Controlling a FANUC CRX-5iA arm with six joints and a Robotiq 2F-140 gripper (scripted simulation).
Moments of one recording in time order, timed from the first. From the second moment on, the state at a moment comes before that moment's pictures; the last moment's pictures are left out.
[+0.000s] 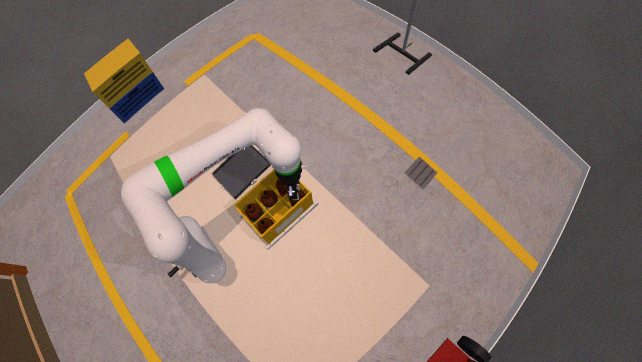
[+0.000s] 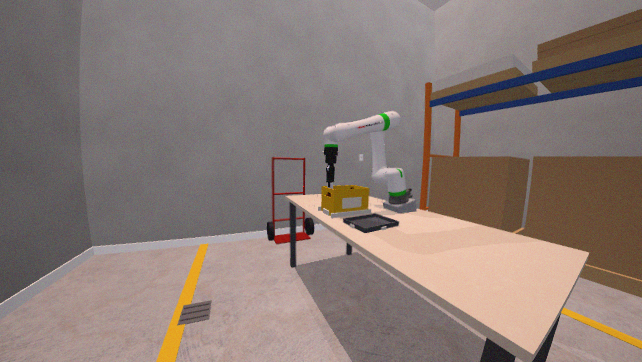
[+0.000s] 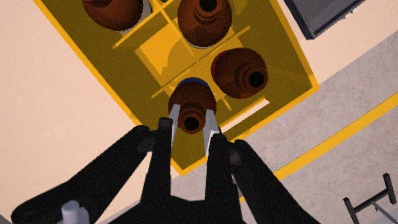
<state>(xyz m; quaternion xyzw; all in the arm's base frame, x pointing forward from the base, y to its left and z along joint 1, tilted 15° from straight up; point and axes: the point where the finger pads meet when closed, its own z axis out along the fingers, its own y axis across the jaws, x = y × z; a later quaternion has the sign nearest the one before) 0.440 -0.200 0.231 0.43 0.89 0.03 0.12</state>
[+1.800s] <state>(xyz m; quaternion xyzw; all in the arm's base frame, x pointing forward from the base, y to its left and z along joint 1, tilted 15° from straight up) 0.437 -0.199 0.243 0.43 0.89 0.03 0.12</state>
